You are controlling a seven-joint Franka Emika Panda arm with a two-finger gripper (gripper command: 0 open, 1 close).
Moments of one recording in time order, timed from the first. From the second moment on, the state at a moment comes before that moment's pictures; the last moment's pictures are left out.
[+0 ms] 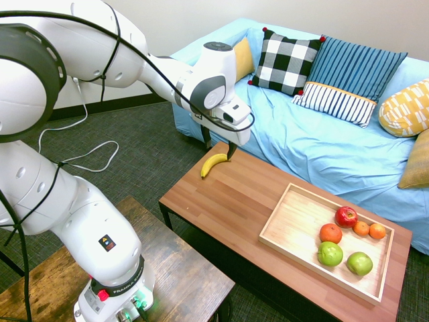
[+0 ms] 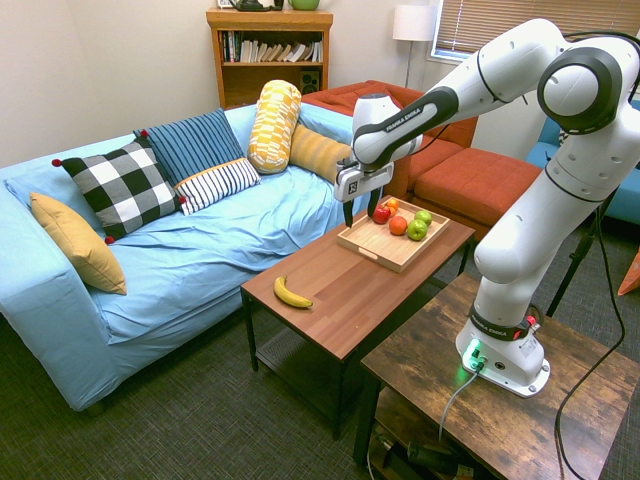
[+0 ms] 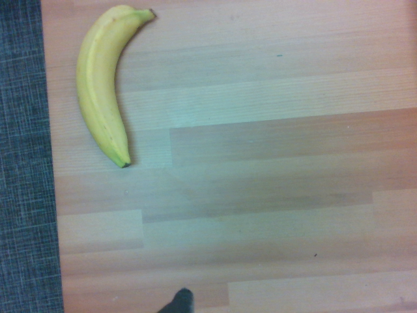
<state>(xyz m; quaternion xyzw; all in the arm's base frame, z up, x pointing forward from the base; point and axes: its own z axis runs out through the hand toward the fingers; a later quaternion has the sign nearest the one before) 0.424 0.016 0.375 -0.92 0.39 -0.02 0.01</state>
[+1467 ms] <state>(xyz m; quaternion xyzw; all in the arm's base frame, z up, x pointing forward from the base) 0.594 0.182 0.146 -0.90 0.43 -0.01 -0.01</state>
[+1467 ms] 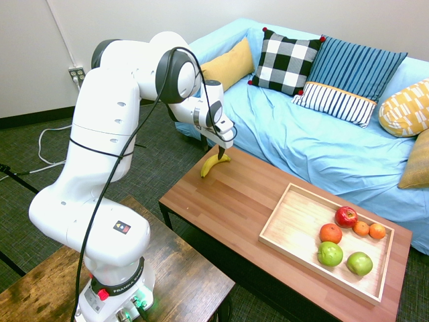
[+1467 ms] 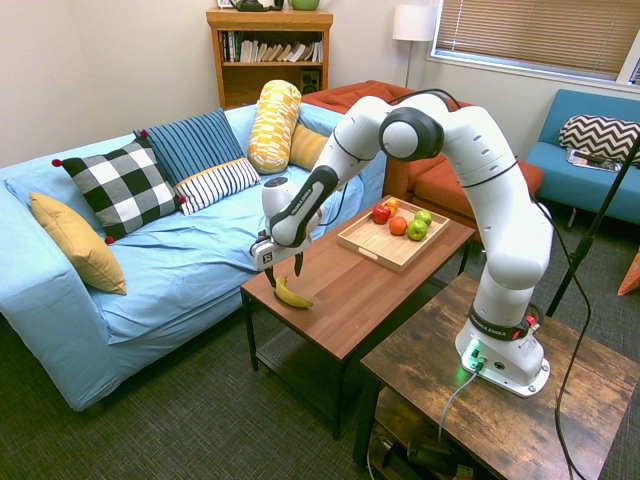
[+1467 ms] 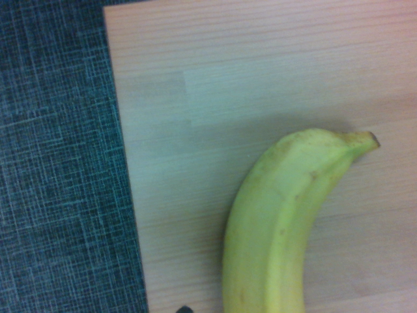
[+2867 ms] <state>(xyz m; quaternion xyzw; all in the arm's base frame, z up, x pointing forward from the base) 0.602 0.186 0.090 -0.90 0.44 0.02 -0.02</state>
